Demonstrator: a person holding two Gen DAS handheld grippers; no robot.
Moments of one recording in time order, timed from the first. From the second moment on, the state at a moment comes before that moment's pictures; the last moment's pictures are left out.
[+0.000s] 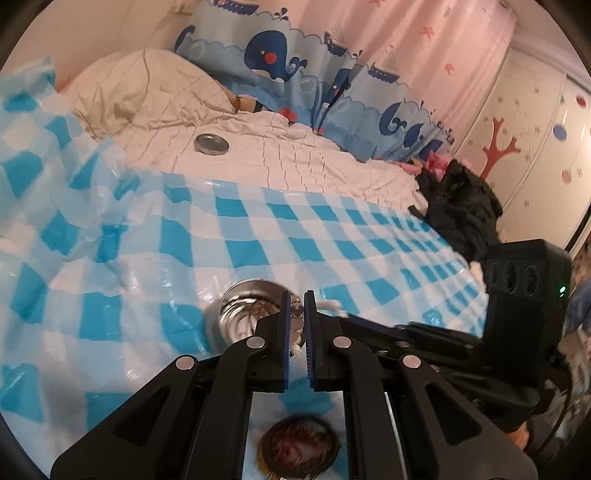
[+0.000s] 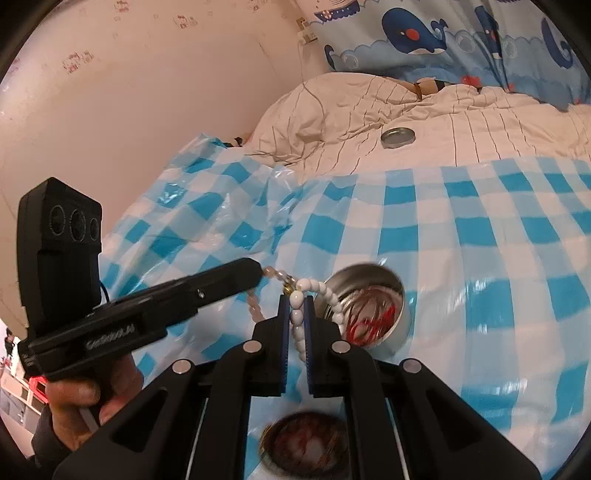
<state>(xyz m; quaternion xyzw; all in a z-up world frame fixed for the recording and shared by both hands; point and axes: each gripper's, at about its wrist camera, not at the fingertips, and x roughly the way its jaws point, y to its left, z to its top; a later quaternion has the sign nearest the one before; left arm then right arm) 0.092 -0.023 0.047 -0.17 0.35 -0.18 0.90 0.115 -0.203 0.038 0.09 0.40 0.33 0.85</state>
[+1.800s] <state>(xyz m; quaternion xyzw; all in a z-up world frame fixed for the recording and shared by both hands) 0.064 -0.065 0.027 -0.06 0.40 0.00 0.91 0.069 -0.264 0.017 0.10 0.44 0.21 0.87</state>
